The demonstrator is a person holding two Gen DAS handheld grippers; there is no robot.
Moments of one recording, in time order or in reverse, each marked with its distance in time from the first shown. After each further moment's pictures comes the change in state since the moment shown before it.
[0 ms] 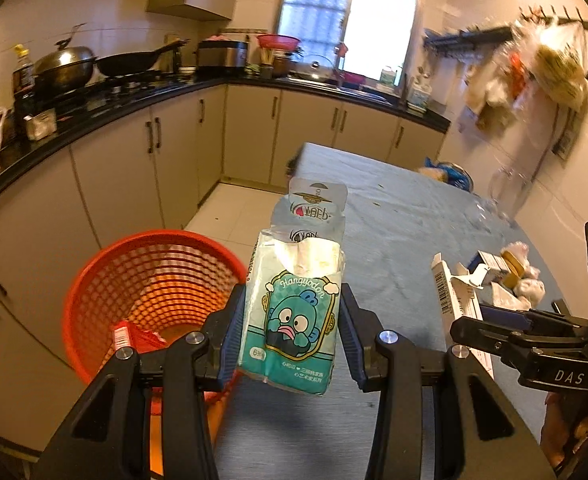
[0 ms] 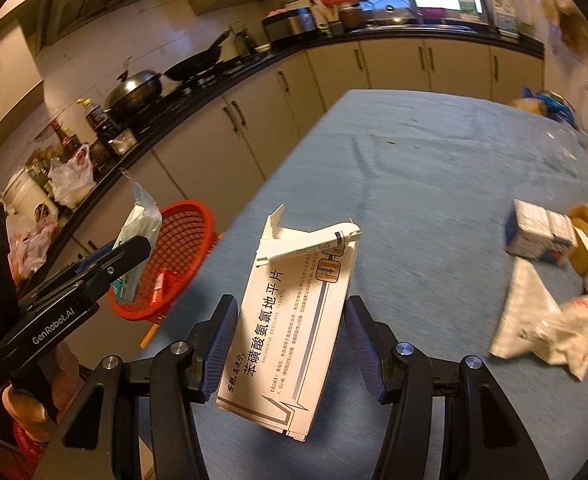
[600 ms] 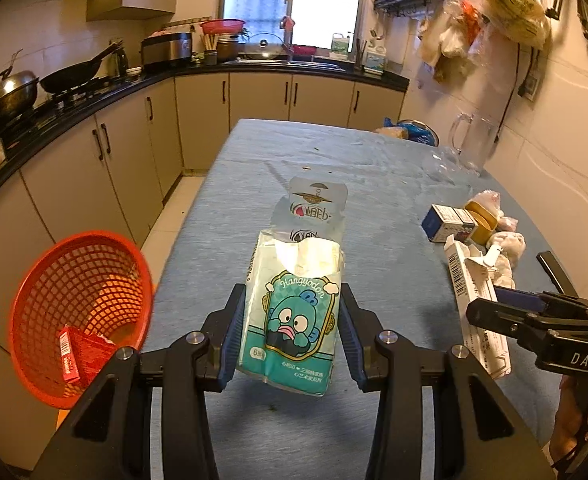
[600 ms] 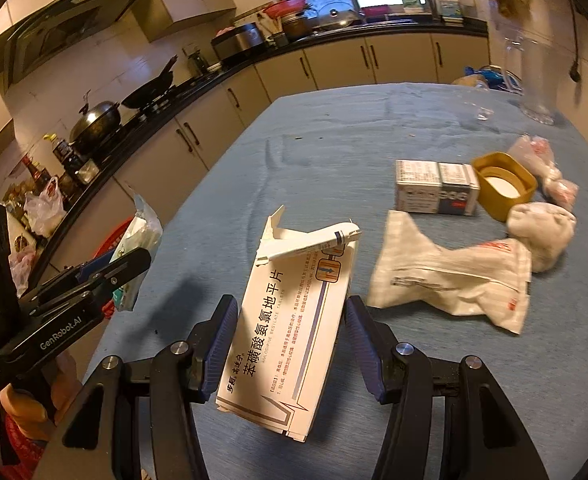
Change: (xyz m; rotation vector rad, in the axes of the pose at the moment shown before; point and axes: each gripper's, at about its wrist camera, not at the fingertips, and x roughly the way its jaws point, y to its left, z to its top) left arm 0.031 -0.091 -0.016 0.157 0.082 -0.073; right arm -0.046 -0.079 -0.036 0.129 -0.047 -0.092
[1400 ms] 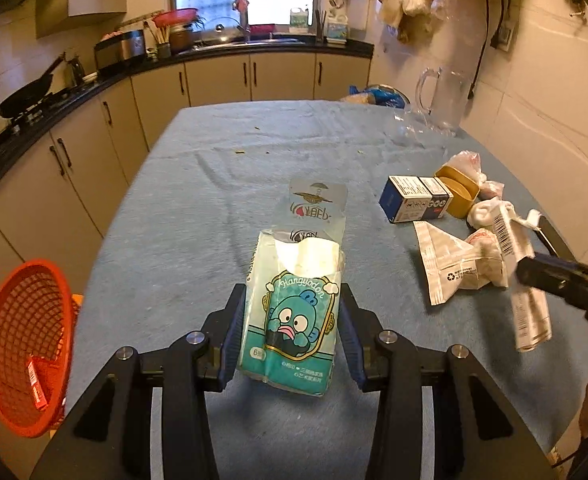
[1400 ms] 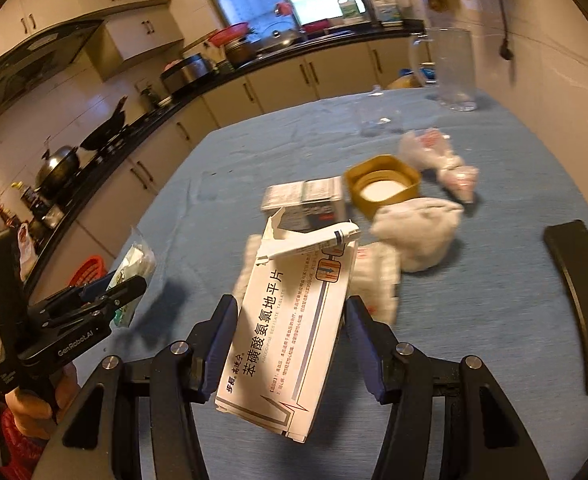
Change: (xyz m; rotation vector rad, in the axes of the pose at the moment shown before) left arm 0.048 -0.068 0.011 0.124 0.080 -0.047; right arm -0.047 -0.086 -0.003 0.126 -0.079 -0.101
